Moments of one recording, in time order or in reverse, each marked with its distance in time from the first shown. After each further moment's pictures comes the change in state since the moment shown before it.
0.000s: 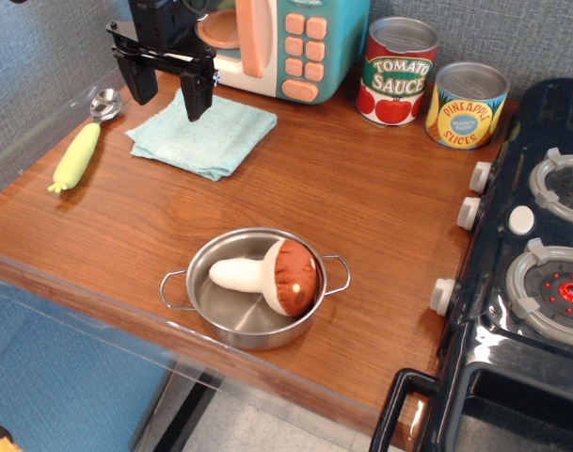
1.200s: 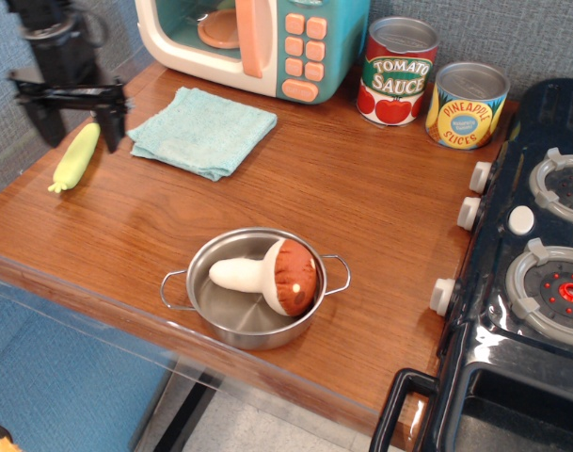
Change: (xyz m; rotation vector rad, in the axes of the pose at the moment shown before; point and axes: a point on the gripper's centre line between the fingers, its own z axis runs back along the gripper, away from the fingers) arm -0.071 0.068 -0.013 -0.009 0.050 0.322
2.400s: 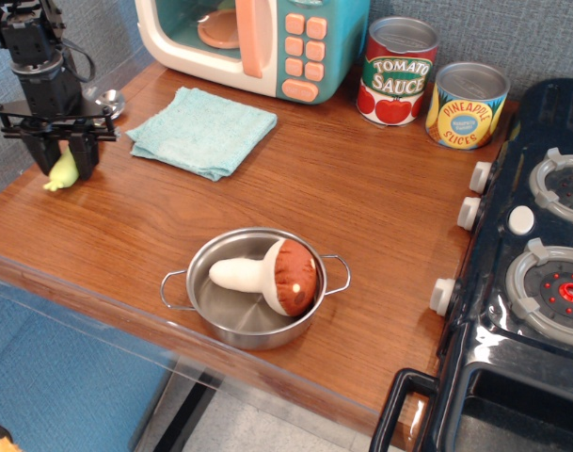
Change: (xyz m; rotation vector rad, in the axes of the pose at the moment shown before) arm -0.004 0.013 -0.029 0.041 0.061 0.081
